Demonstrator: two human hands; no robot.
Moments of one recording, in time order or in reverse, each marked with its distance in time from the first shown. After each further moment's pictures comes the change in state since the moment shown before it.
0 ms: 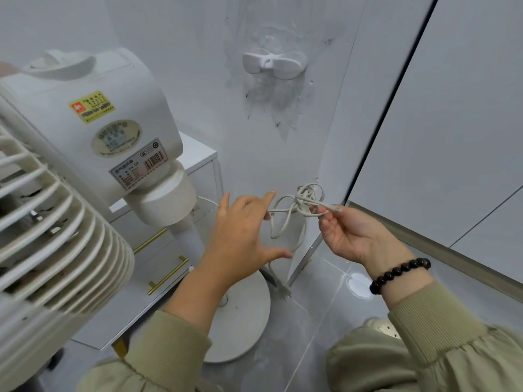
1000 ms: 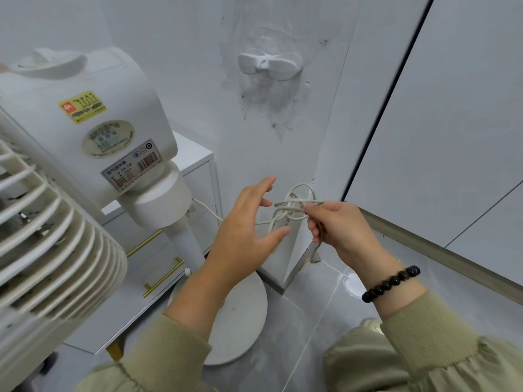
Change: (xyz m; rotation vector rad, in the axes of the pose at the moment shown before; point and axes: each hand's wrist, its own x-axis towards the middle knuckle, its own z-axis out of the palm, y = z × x) left_hand 0.003 0.014 0.001 -0.478 0.067 -0.107; right_hand -0.006 0.016 0.007 -0.737 0.136 -0.489
